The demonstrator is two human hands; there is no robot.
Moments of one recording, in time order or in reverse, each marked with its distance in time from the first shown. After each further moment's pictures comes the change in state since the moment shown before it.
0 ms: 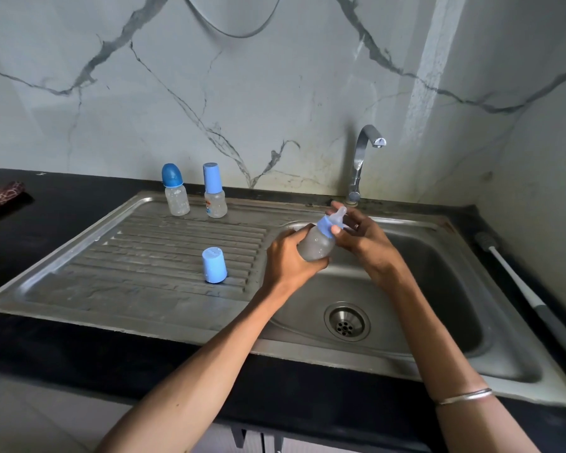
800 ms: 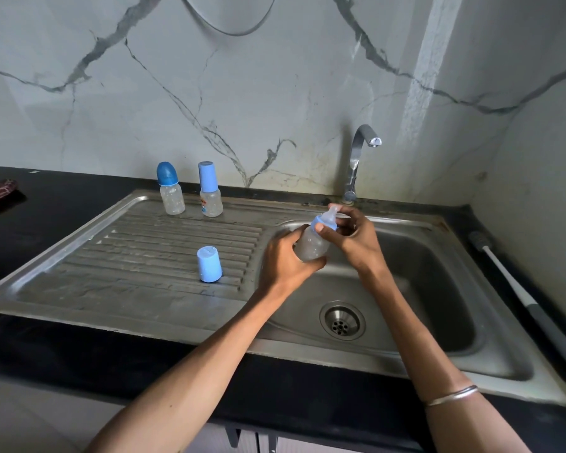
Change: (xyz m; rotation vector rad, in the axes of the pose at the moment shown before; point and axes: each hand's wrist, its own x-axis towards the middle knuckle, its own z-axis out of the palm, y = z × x) left_hand -0.004 0.001 0.002 -0.071 -0.019 -0.052; right_hand 0.001 -0.001 0.019 -0.164 0.272 -0.072
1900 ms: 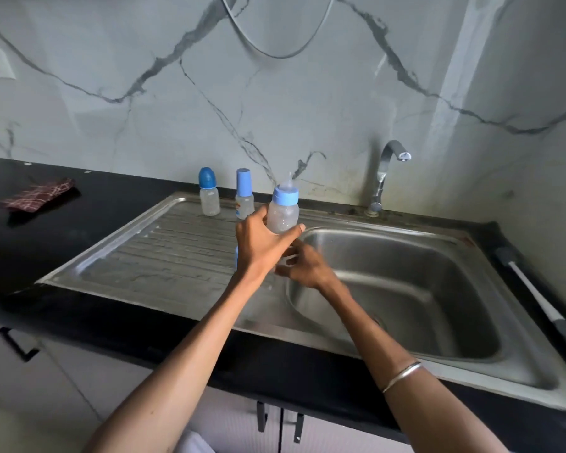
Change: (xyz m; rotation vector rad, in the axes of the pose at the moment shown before) left_hand 0.005 0.014 -0.109 -0.002 0.276 -0.156; right_hand -0.018 0.019 0.115 -0.508 -0.473 0.067
